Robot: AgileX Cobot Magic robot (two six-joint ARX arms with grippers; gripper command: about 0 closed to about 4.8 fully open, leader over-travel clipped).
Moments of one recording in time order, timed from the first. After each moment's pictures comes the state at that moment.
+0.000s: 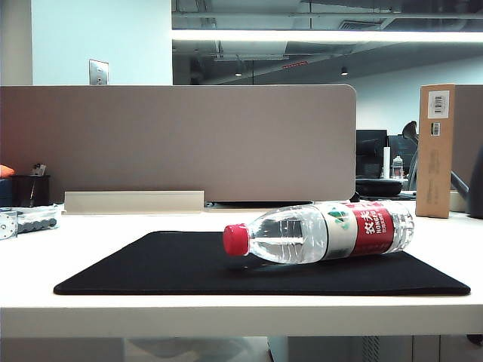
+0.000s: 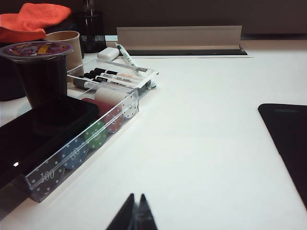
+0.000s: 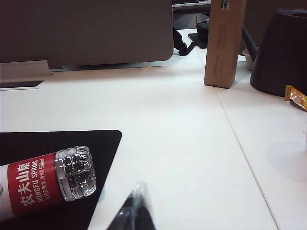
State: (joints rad) left arm 0.00 0.00 0.00 -0.11 -0.09 0.05; right arm 0.06 0.00 0.01 -0.01 -0.02 0.08
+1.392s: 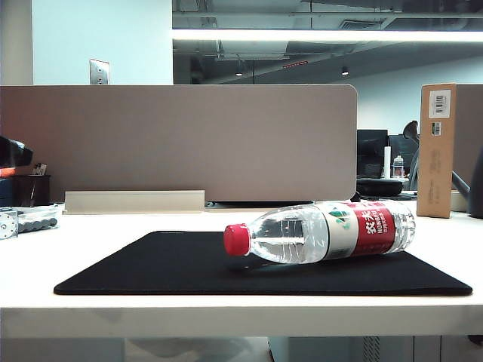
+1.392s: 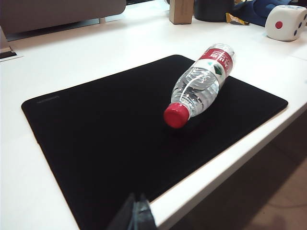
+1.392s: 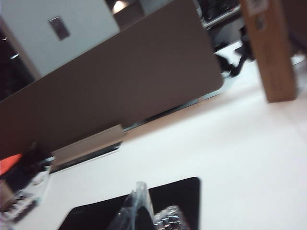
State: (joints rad) left arm -0.76 0.00 0.00 -0.15 -0.09 0.05; right arm 0.05 0.02 0.21 -0.06 -0.12 0.49
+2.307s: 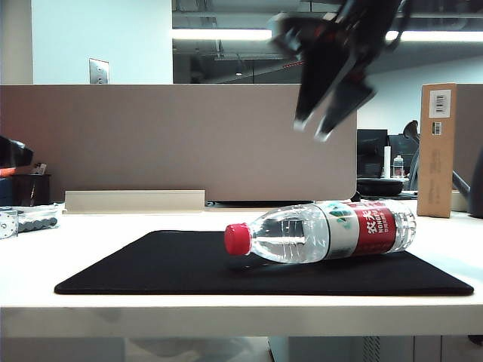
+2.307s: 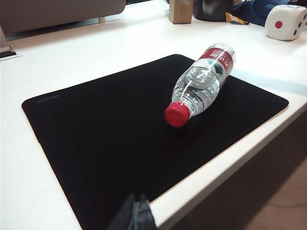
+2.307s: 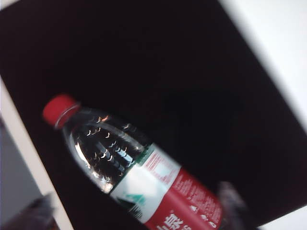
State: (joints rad) left arm -0.76 0.00 0.00 -0.15 -0.09 0.05; right arm 0.41 1.83 1.78 -1.15 -0.31 -0.62
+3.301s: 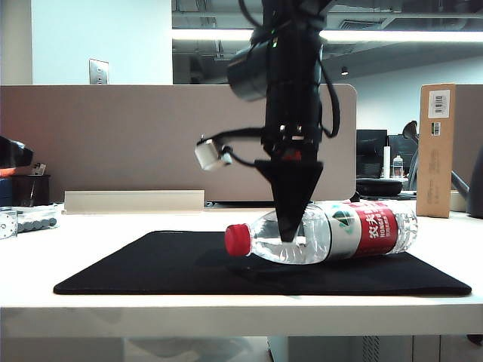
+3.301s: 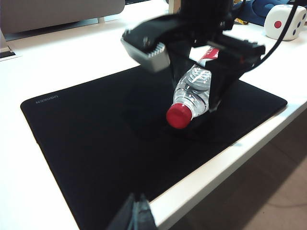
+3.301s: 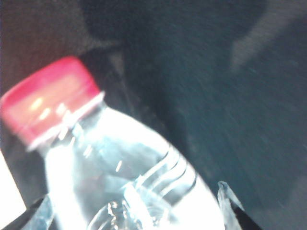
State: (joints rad) left arm -0.76 0.00 0.00 -0.15 -0.09 0.05; right arm 0.64 2.09 1.78 -1.19 -0.04 -0.79
